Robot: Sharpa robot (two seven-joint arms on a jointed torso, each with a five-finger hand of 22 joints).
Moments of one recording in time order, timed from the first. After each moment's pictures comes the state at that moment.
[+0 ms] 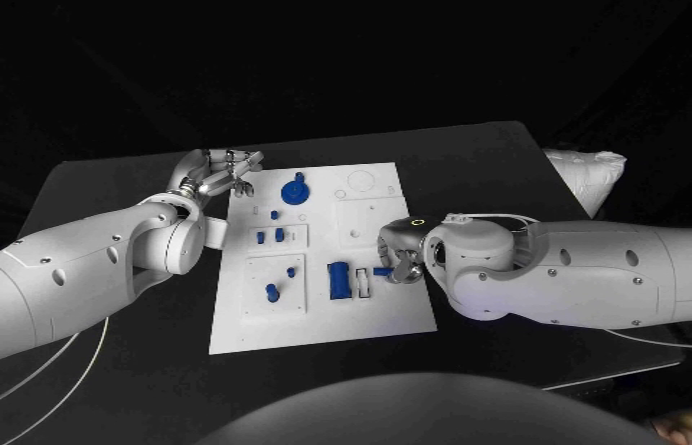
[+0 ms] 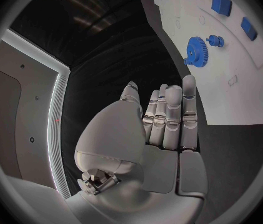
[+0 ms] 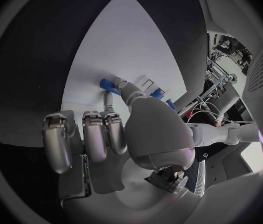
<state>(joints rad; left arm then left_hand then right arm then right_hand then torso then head) 1.20 -0.64 -0.22 1.21 -0.18 -0.42 0.38 1.39 0.06 -0.18 0.29 0.25 0.95 0.16 0.11 0.10 1.09 0.10 0.15 0.07 1.19 0.04 1.01 0.87 0.16 1.02 0.15 0.53 1.19 1.14 -0.93 -0.23 1.88 -1.57 -0.08 -0.68 1.24 -0.02 0.22 -0.08 0.30 0.74 0.13 0.37 0.80 1.47 0.07 1.57 1.31 1.47 0.01 1.57 1.31 0.01 1.47 0.12 1.57 1.31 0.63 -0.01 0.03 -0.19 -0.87</state>
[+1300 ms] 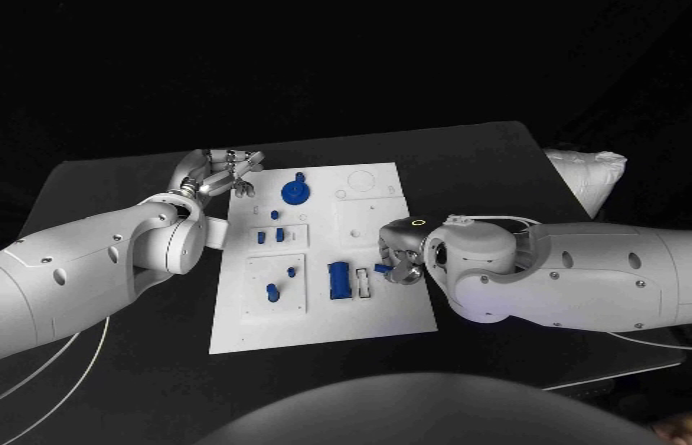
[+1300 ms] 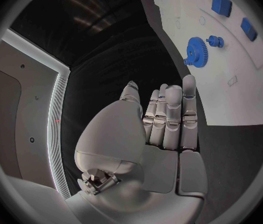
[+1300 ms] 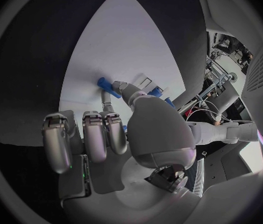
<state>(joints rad) 1.20 -0.64 -0.22 1.21 -0.18 -0.42 0.37 1.39 0.06 -0.18 0.29 0.25 0.95 0.16 0.11 0.10 1.09 0.10 0.15 0.07 1.19 0.04 1.01 0.87 0.16 1.02 0.15 0.53 1.19 1.13 -0.94 -0.23 1.90 -1.57 -0.11 -0.68 1.22 0.02 0.36 -0.04 0.45 0.92 0.14 0.27 0.57 1.47 0.07 1.57 1.31 1.47 0.01 1.57 1.31 0.01 1.47 0.12 1.57 1.31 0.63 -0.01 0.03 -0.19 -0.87</state>
